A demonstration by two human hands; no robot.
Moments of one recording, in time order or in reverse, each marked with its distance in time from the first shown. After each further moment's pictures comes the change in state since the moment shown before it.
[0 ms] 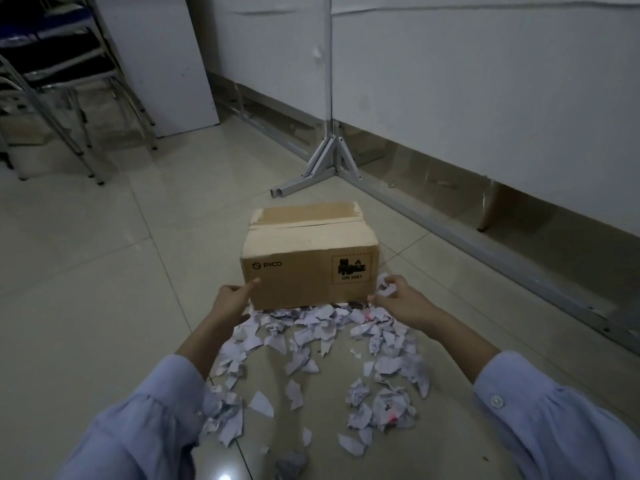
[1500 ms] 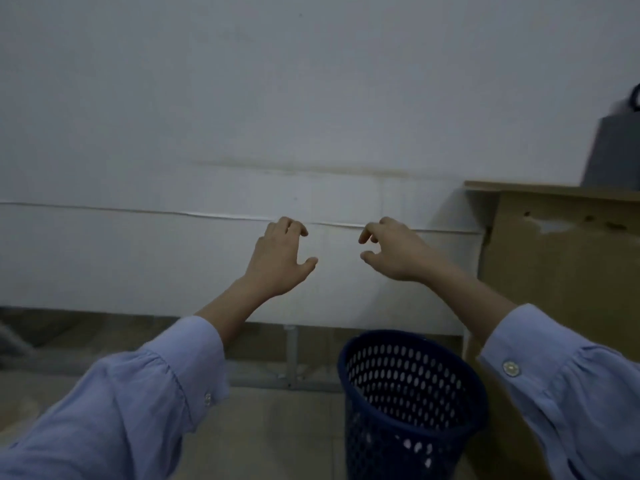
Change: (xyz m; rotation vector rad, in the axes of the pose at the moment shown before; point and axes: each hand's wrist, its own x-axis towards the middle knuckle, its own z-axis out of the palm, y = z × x) left_hand -0.425 0.280 0.277 0.368 -0.419 1.846; right_hand -0.422 0.017 -0.323 -0.677 1.052 0.203
